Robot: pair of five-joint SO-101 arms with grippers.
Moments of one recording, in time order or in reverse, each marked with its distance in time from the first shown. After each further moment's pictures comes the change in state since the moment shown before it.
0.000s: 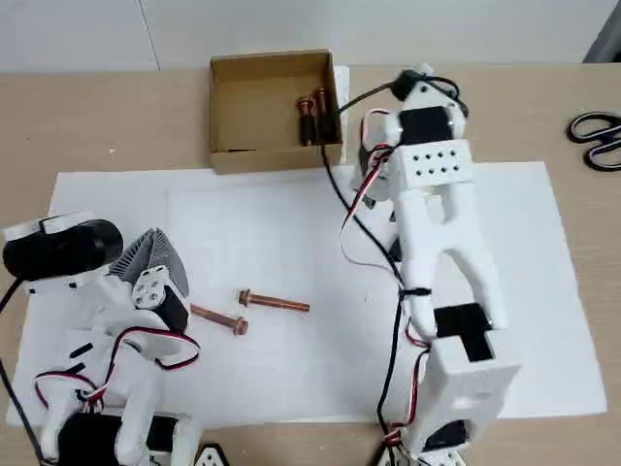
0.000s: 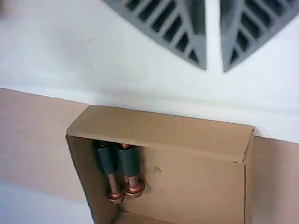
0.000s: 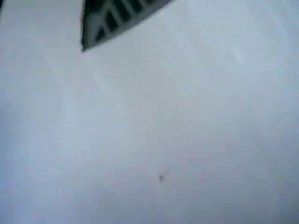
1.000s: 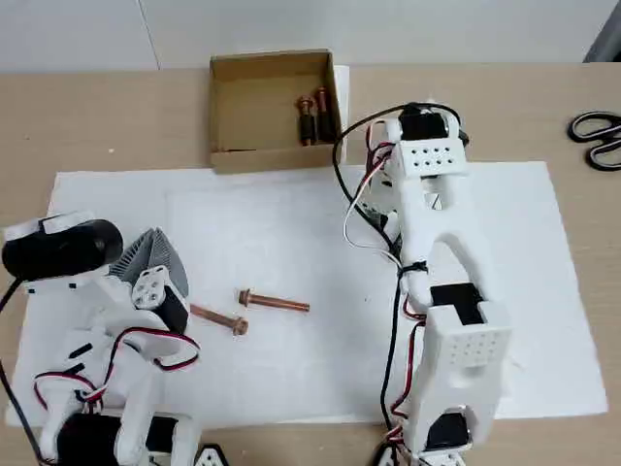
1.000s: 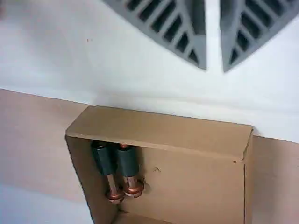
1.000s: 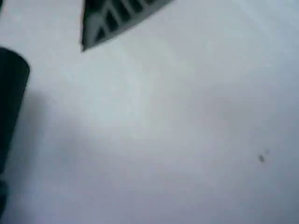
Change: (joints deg) left arm 0.0 0.0 0.0 0.0 -0.3; right arm 2.0 10.9 0.0 0.0 0.0
